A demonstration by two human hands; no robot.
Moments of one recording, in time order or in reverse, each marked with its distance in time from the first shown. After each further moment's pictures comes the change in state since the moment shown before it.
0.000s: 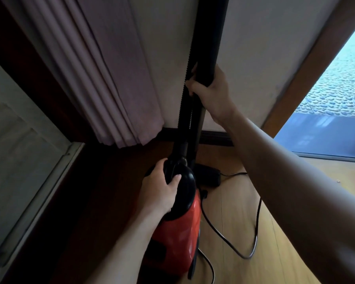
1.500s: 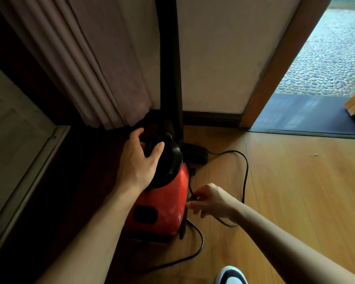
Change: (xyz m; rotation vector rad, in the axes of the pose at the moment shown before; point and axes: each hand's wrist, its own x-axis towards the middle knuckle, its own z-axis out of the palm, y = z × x) left_hand -0.011 -0.010 -0.014 -0.044 0.118 0.168; right_hand -0.268 0.036 -0.032 -0.474 -0.632 0.824
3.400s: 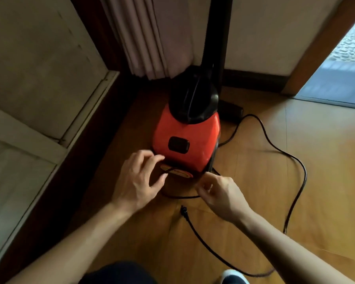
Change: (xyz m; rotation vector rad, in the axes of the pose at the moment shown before) left_hand -0.172 -0.144 -0.039 0.576 0.110 0.530; right_hand -0.071 0.032 0.133 -0.246 0.291 -0.308
